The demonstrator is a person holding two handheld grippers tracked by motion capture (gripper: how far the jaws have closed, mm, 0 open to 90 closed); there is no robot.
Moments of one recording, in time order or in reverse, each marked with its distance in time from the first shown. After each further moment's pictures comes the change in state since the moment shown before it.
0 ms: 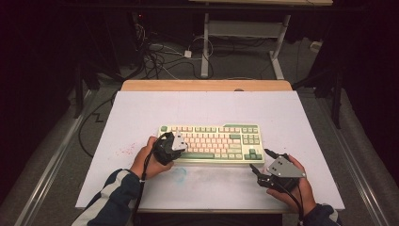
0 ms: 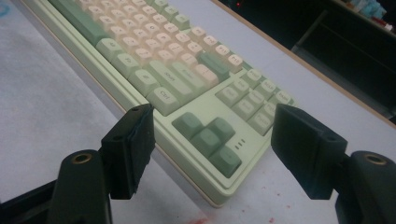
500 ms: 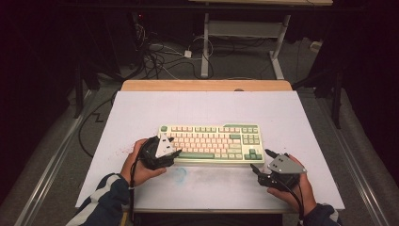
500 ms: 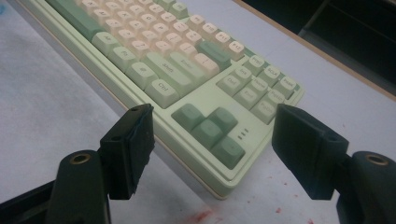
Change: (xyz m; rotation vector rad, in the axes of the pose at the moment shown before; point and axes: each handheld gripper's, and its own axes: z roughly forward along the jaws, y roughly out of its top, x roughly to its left) left arm 0.011 -0.011 -0.032 -0.132 0.058 -0.019; right arm -0.005 -0.001 0.003 0.040 0.023 0.054
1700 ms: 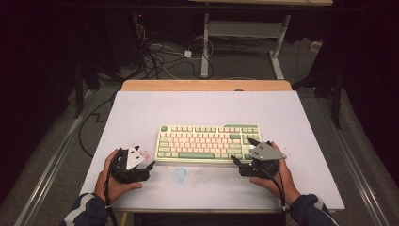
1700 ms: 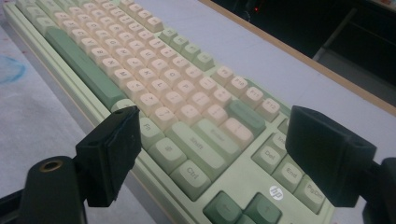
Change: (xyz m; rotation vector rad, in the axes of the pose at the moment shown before) left arm 0.040 -0.040 -0.052 0.006 0.205 -0.116; right arm 0.014 0.039 0.040 -0.072 0.068 0.016
